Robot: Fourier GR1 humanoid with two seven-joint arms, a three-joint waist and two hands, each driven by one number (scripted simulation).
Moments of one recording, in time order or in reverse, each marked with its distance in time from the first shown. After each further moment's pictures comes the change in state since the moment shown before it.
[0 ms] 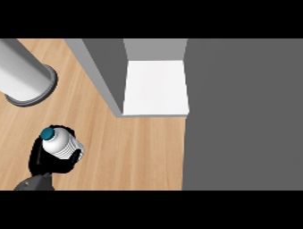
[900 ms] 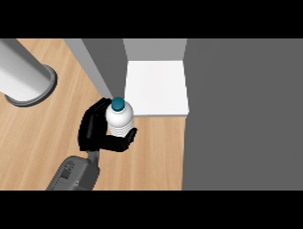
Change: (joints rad) left arm -0.097 -0.205 -0.217 -0.363 -0.144 0.396 0.285; right arm -0.003 -0.039 -0.048 0.001 -0.046 -0.013 0.007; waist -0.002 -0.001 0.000
